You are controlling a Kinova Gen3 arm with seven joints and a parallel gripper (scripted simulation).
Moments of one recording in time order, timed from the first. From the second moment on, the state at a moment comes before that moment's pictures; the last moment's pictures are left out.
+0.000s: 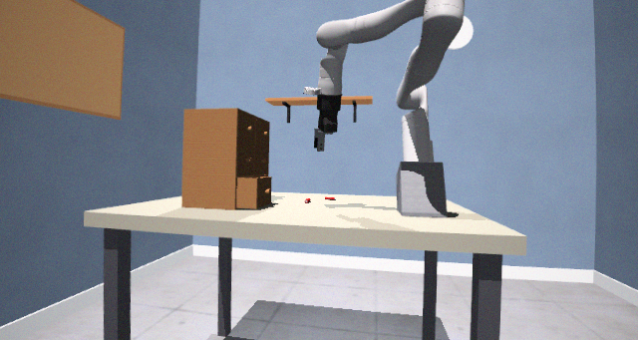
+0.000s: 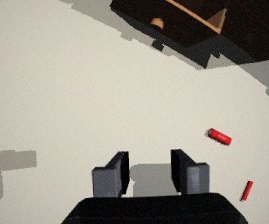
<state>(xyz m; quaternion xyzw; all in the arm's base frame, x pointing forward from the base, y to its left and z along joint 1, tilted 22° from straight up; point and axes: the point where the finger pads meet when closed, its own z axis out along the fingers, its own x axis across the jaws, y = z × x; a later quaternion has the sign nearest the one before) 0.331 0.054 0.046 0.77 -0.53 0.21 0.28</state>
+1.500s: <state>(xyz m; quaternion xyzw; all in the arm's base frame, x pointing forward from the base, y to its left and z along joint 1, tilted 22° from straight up) 0.320 0.063 0.060 0.66 -0.72 0.14 0.15</state>
